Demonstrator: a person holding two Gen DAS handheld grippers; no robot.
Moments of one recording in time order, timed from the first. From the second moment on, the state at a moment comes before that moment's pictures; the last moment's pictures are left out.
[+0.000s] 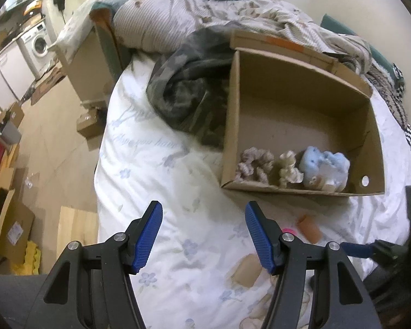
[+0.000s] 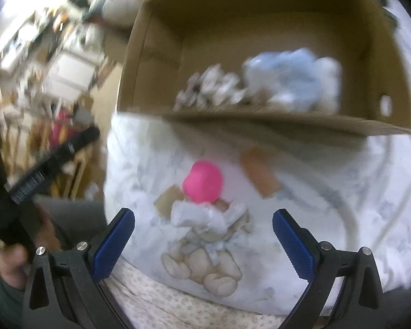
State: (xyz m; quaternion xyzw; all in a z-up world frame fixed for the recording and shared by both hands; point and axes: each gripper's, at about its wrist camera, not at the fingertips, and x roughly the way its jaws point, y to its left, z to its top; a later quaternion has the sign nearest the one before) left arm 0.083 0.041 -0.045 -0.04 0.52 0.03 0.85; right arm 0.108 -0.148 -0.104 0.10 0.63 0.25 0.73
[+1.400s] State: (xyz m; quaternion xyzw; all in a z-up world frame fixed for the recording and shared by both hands) left arm 0.079 -0.019 -0.147 0.01 0.68 -0.10 0.73; right arm 0.097 -0.177 -0.083 0.07 0.59 0.24 0.77
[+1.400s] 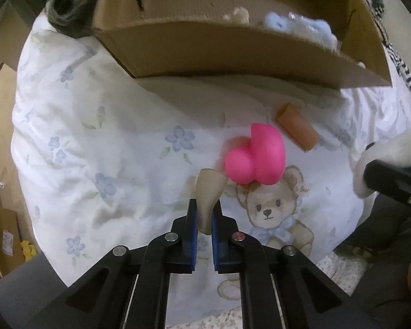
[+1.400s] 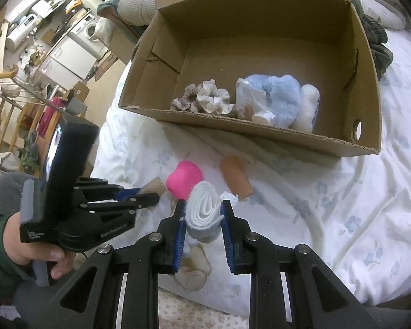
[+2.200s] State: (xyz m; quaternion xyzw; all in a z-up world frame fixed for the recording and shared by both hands) left arm 0.084 0.017 -0.030 -0.04 0.54 -0.05 0.84; right arm 0.092 -0.206 -0.032 0.12 0.53 0.26 0.80
